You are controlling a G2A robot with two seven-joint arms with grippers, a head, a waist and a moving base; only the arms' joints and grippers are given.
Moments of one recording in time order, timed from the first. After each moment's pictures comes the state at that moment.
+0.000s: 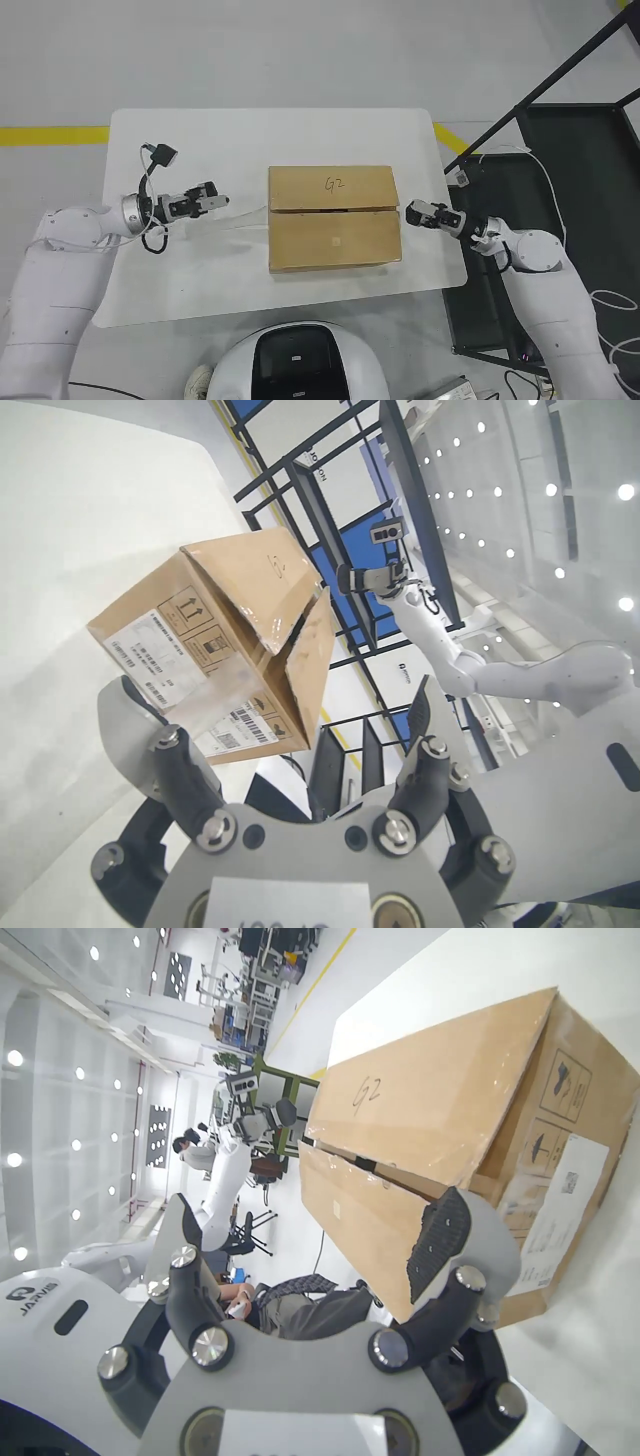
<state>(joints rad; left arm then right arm) 0.96 -1.03 -1.24 -1.24 -0.28 -0.60 -1.22 -1.42 -0.98 1.60 -1.45 0.35 -0.49 1.11</state>
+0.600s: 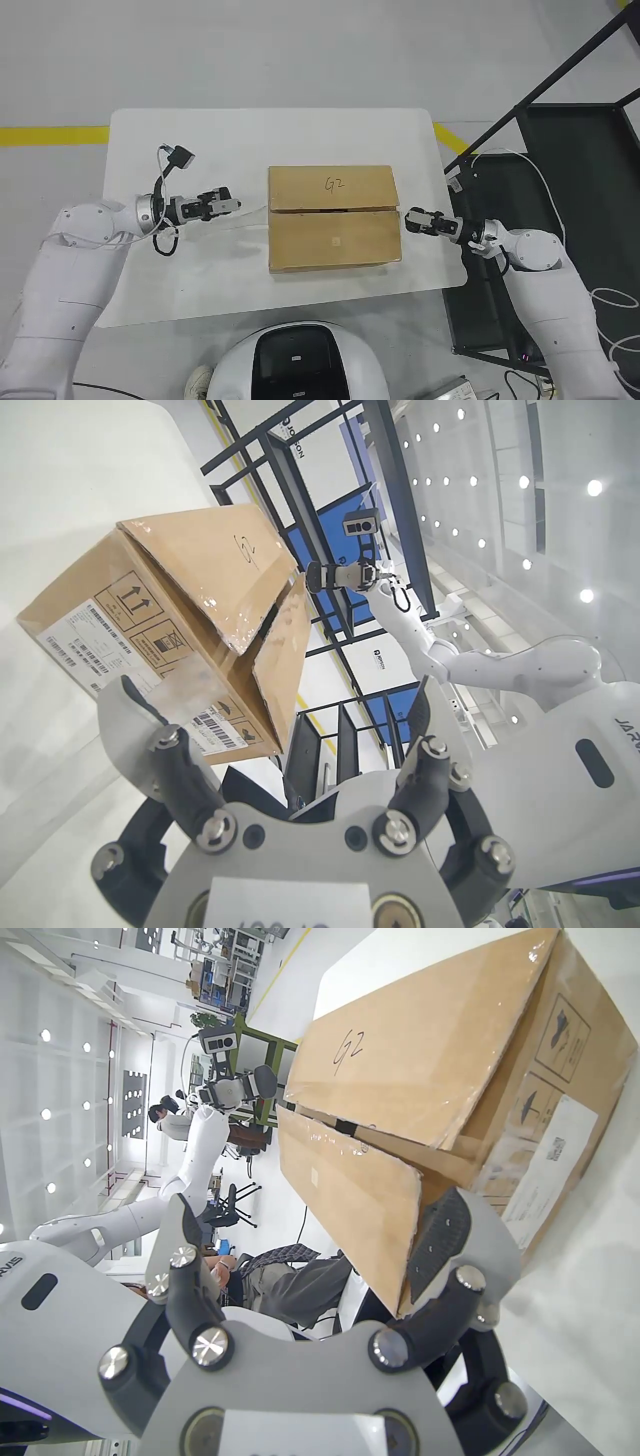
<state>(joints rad) 0.95 -1.03 -1.17 -1.25 -0.34 -0.55 -1.23 -1.41 -0.98 1.58 -1.43 0.32 -0.51 1.15</state>
